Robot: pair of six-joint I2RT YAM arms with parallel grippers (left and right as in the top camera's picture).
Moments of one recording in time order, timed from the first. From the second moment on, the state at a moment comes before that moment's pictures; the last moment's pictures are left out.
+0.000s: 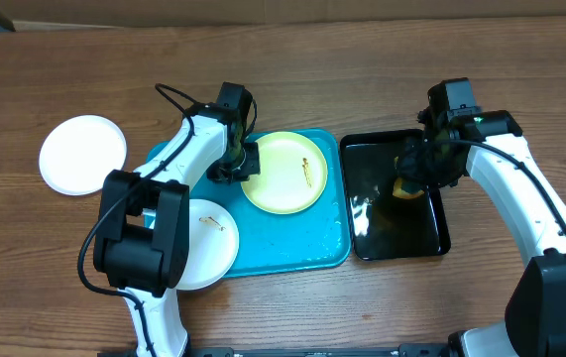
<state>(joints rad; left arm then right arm) -0.26 2.04 1.41 -0.86 0.06 -0.35 0.13 1.66 1.26 -0.96 -0.19 0.35</state>
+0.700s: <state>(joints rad) -0.26 2.04 1.41 -0.86 0.06 -0.33 0.46 1.74 1.26 -0.52 -0.32 0.41</state>
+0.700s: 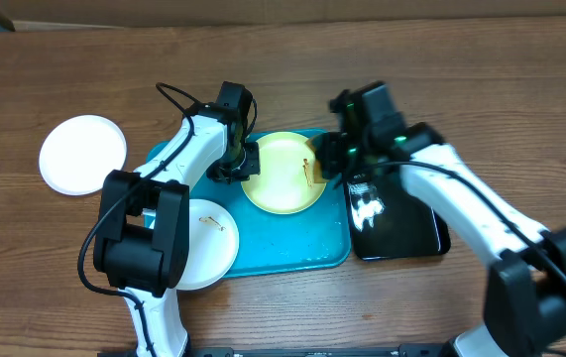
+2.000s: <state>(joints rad) -0.26 2.04 1.41 -0.86 0.06 -0.33 0.57 2.00 1.27 -0.42 -0.01 0.39</state>
